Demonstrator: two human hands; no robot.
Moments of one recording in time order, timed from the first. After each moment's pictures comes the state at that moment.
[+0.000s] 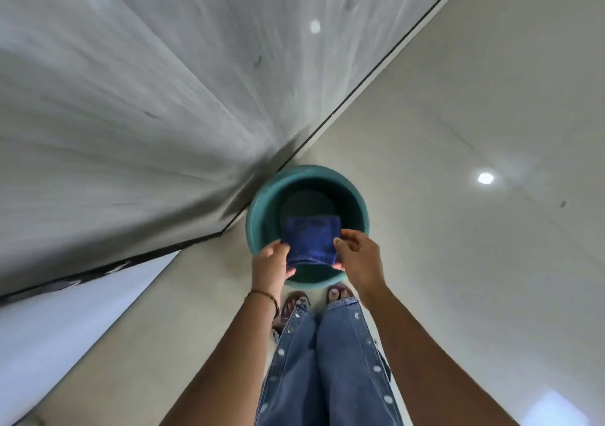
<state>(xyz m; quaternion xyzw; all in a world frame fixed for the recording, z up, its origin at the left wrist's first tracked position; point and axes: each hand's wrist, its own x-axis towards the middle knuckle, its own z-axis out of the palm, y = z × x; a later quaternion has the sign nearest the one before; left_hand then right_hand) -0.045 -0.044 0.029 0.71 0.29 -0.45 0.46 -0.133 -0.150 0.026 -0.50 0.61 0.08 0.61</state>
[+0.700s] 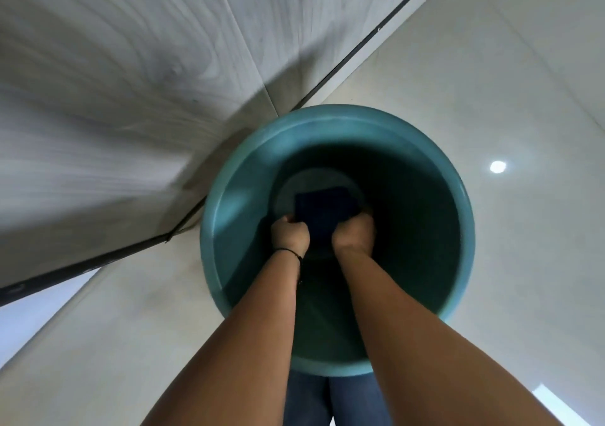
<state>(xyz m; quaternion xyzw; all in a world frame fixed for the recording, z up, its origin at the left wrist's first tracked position) -0.017 -0.068 -0.248 0.77 0.28 -0.46 0.35 -0.067 -0.132 -0.252 -0.48 0.71 0.15 0.49</state>
